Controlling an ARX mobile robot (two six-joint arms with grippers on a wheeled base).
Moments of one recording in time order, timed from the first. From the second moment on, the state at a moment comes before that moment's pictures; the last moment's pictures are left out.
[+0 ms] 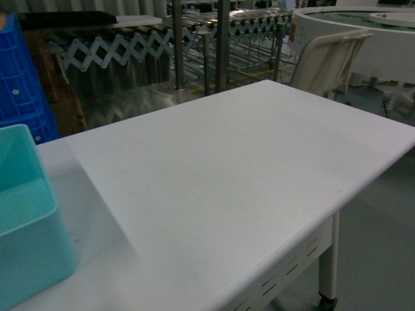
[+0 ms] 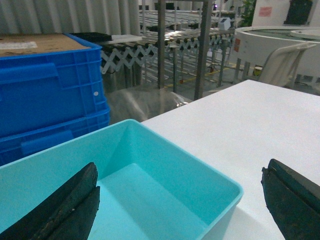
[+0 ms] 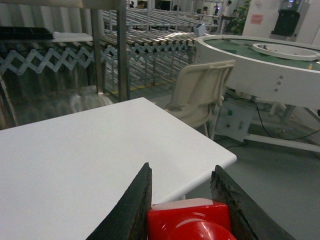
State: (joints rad) left arm 0.00 0.01 0.01 0.00 0.00 0.00; right arm 0.01 0.89 0.40 0.51 -0.04 -0.06
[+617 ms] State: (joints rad) left arm 0.00 0.01 0.01 0.00 0.00 0.00; right arm 0.01 0.88 0.40 0.51 -0.04 -0.06
